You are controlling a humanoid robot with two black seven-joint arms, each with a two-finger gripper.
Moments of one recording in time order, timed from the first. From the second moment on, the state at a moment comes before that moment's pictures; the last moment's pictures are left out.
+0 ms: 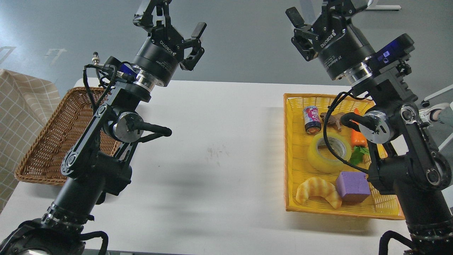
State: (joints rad) left arm -0.50 0.03 -1.33 -1.39 0.73 -0.18 -0.09; right arm 0.57 0.00 1.36 1.45 -1.06 0.26 0.02
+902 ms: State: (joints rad) left arm -0.47 0.03 -1.34 -1.41 0.73 -0.21 -0.11; right arm 0.58 0.00 1.37 1.45 -1.06 0.24 0.03
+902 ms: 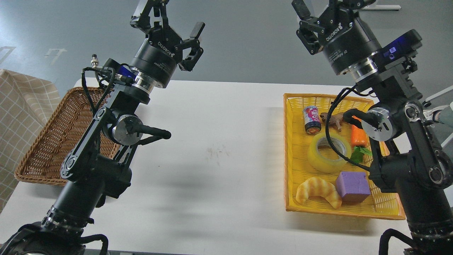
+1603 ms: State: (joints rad) left arm -0.46 0.02 -1.34 -1.43 0.73 -0.23 -0.12; right arm 0.59 0.00 1.37 1.44 -1.06 0.25 0.02
